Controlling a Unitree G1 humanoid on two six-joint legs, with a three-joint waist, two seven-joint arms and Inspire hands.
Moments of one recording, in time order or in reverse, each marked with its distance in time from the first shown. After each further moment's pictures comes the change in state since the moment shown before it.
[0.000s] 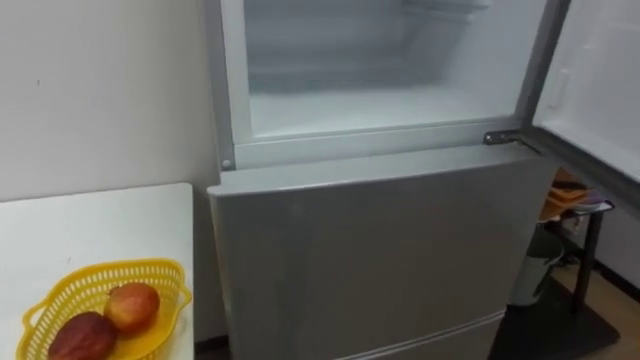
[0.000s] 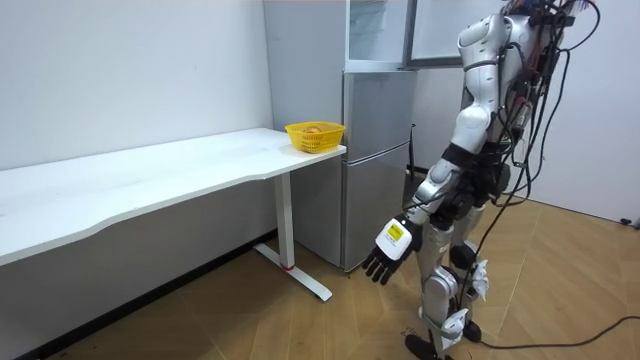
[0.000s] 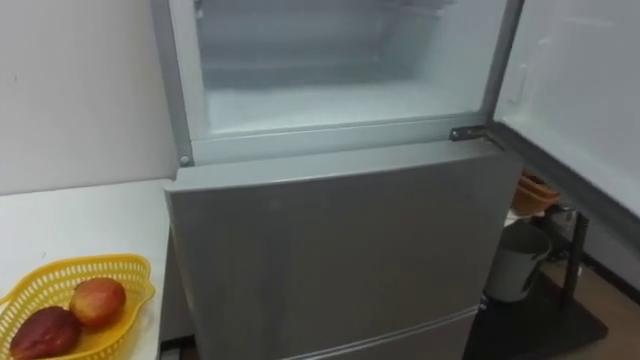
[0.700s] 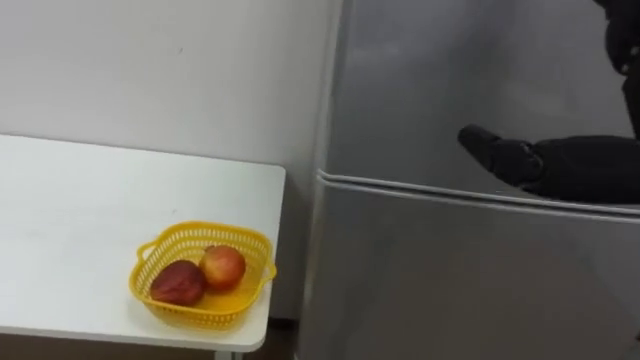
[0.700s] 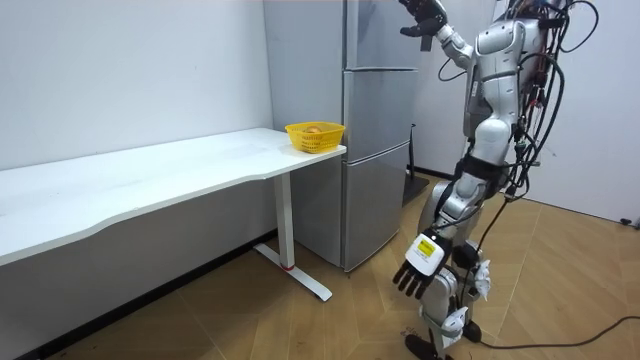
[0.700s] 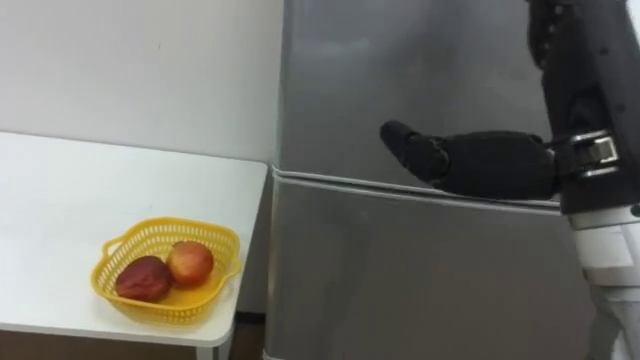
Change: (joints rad) left arm -0.074 0.049 -0.236 0.097 -0.009 -0.041 0.044; right arm -0.103 -0.019 0.255 -0.591 -0.422 -0.169 0.320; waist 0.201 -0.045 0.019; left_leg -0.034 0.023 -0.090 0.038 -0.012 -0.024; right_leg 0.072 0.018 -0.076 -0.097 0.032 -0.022
